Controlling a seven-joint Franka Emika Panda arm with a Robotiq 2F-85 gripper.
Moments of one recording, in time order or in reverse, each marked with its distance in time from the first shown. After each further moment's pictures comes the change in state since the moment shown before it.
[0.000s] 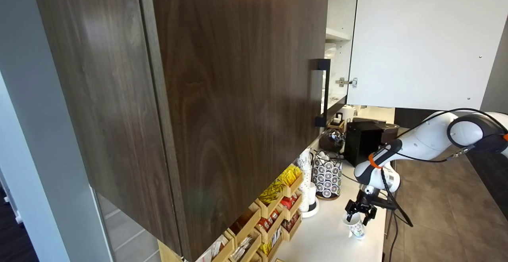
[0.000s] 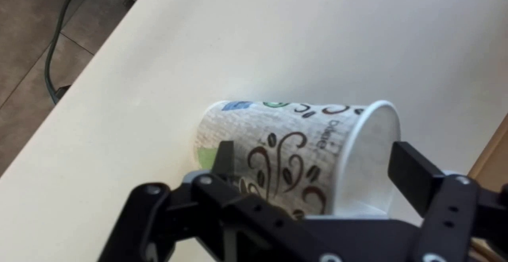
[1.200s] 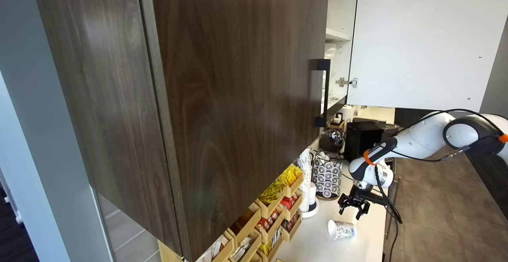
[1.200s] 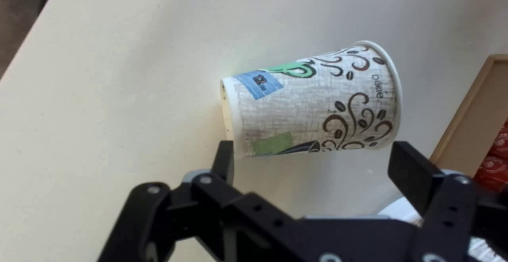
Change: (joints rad) arm 0.043 0.028 -0.018 0.088 0.022 -0.003 0.113
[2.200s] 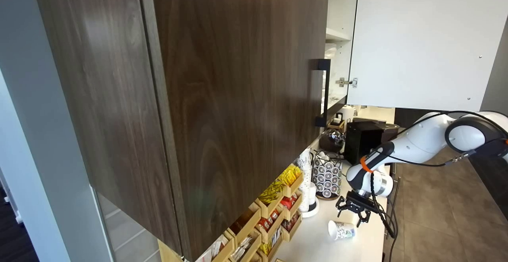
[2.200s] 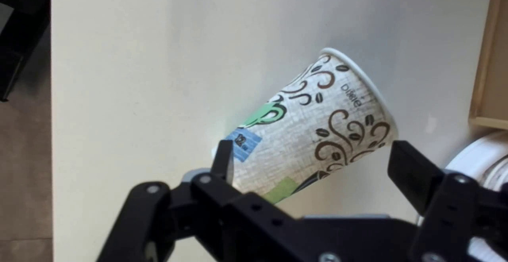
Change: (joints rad) arm 0.194 -0.058 -0.101 -0.118 0.093 0.140 0.481
